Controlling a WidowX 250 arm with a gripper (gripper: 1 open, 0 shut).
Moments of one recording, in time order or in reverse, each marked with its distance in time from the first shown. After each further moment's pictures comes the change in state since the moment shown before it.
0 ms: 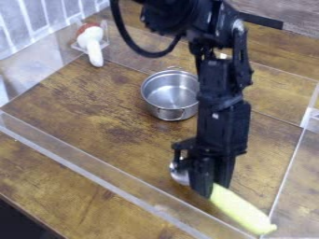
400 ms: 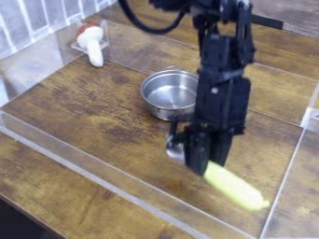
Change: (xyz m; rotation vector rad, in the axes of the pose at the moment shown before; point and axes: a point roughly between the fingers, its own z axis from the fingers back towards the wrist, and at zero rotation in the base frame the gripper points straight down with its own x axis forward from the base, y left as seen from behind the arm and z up) arm -0.003 -0.003 0.034 -0.024 0.047 -0.015
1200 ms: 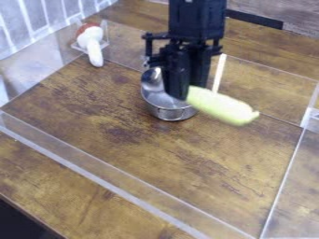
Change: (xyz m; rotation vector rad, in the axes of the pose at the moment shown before) arm -0.026 -0.021 0.074 0.136 0.006 0.159
